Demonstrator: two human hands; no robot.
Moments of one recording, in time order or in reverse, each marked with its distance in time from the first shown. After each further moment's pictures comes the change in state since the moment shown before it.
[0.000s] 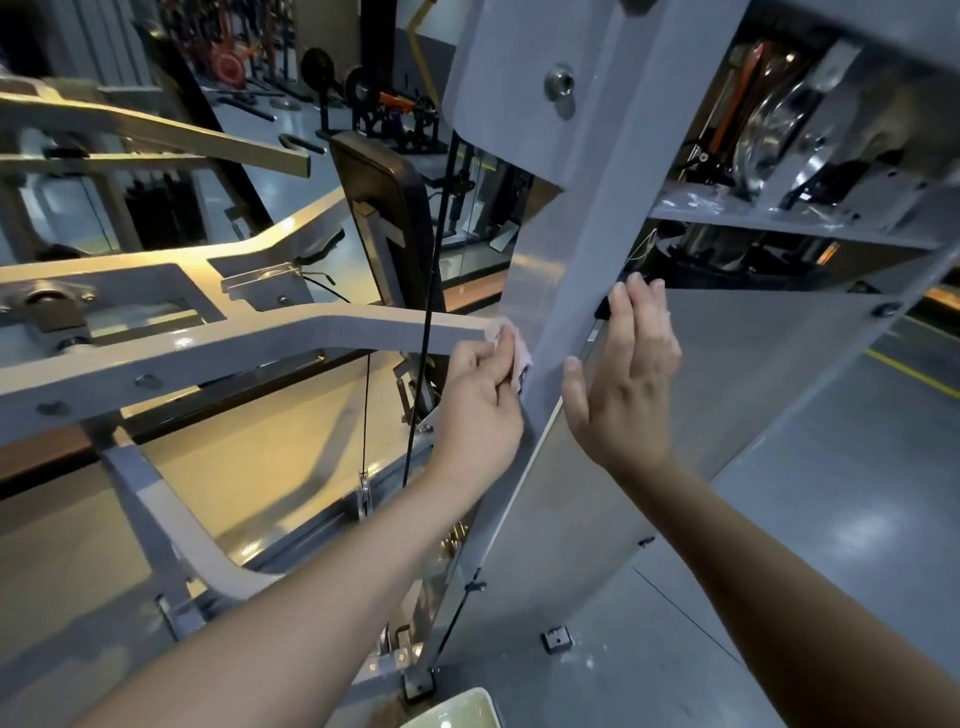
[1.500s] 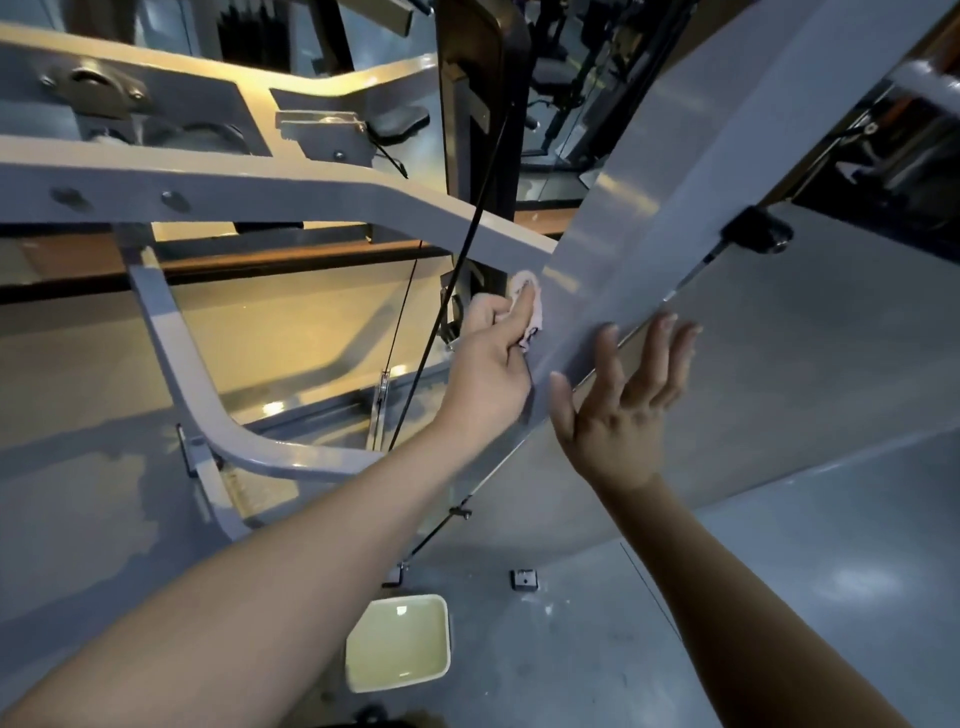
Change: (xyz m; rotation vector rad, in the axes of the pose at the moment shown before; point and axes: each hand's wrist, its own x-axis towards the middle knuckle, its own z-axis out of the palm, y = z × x) left_hand -0.012 -0.094 0.035 0.030 0.150 -0.083; right_hand -0.099 0.021 0.071 0.107 -0.058 -0.166
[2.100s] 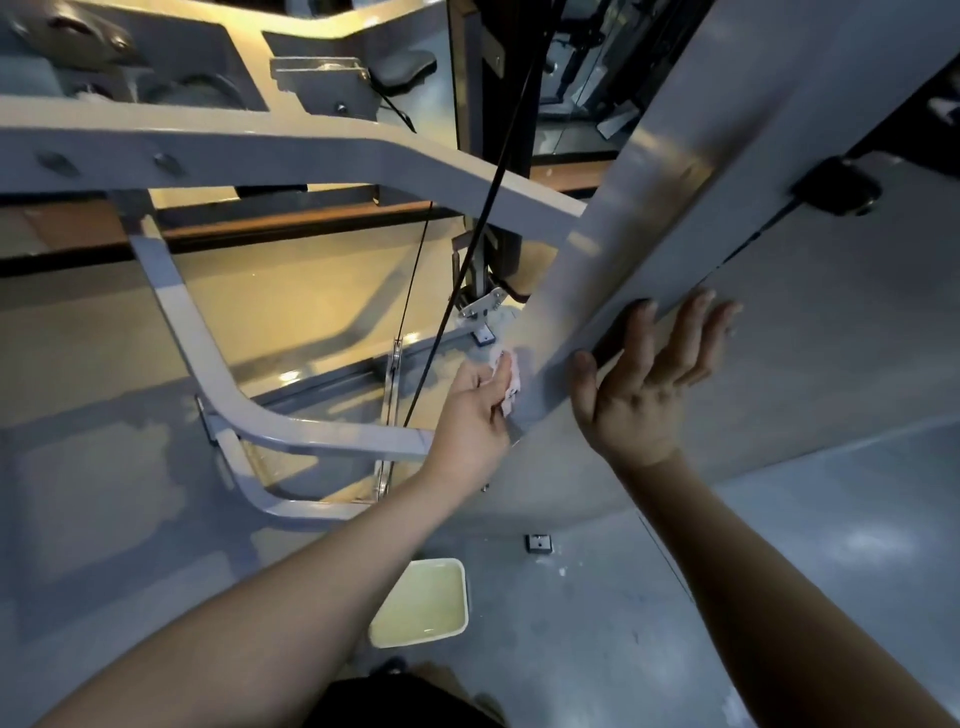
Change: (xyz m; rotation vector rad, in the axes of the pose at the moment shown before) left_hand -0.060 -0.058 -0.005 0.099 -0.071 -0.186; right_hand -0.010 -0.001 0.014 -0.020 -0.002 0.042
